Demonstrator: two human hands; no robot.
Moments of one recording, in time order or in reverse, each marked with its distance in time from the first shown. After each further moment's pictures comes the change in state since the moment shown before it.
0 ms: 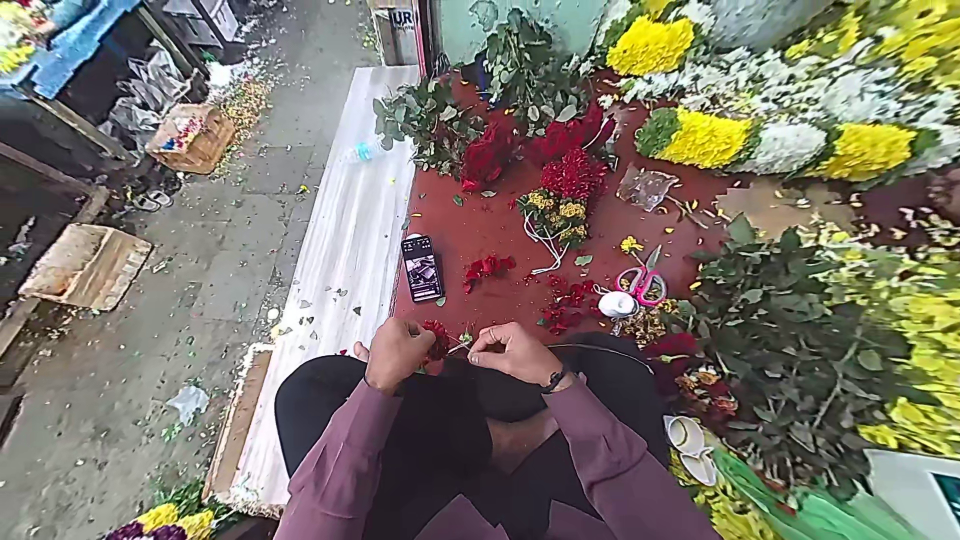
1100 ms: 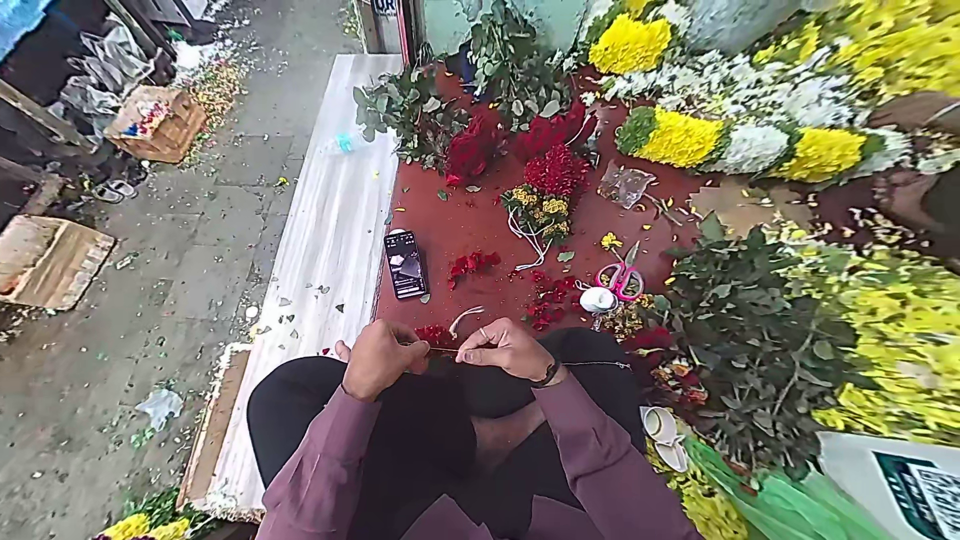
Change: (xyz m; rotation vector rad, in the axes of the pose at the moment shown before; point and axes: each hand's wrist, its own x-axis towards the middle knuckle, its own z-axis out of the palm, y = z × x) left_hand -0.008 0.004 -0.004 0.058 -0.091 0.108; right_hand -0.005 -0.010 -0.012 0.227 -0.091 -0.150
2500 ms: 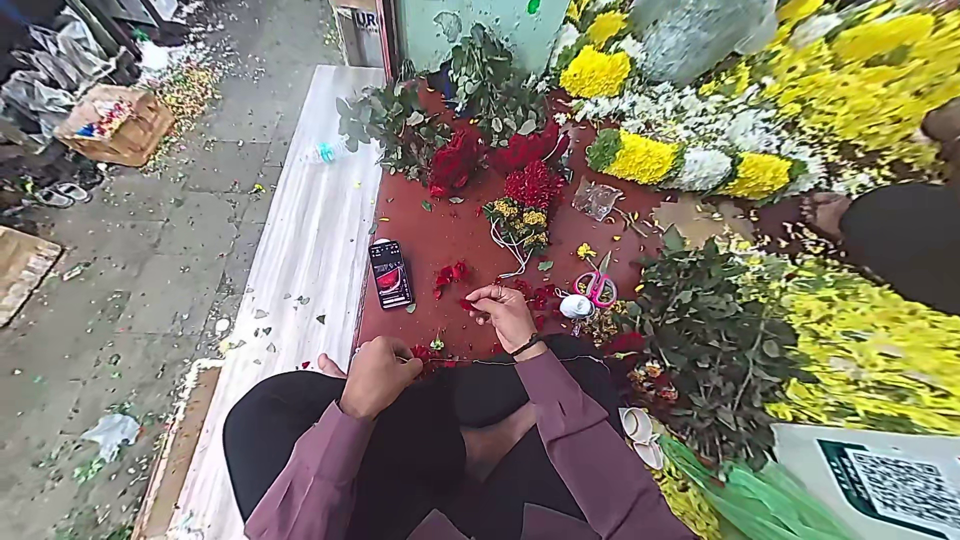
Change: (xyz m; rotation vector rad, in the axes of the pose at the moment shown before) left_hand -0.003 0.008 0.013 0.051 -0.065 -0.019; right_hand 0.029 0.031 -0.038 0.157 0.701 0.237
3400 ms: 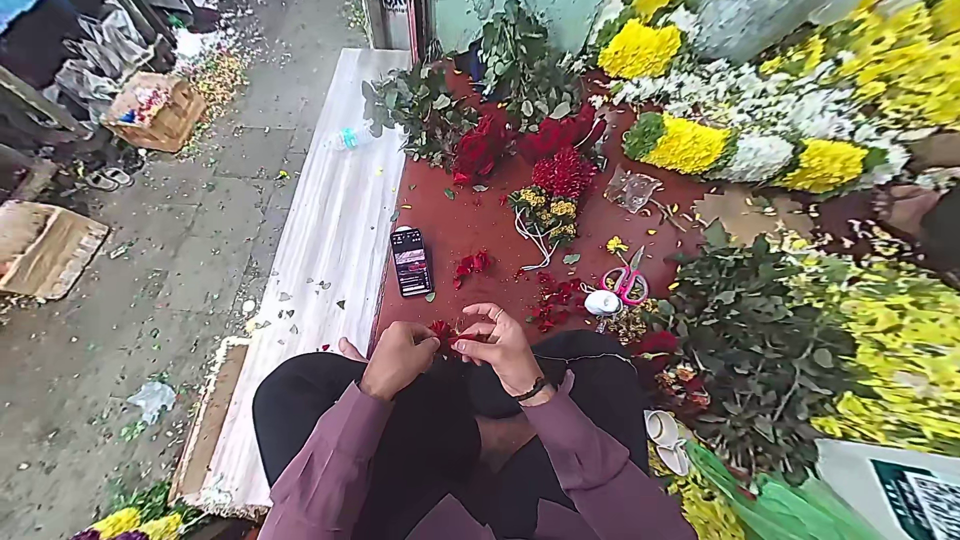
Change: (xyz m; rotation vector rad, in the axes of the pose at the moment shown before) left_hand 0.002 -0.002 0.000 -0.273 -0.033 0.037; right_hand -0.077 -0.016 0.057 0.091 -0.184 0.009
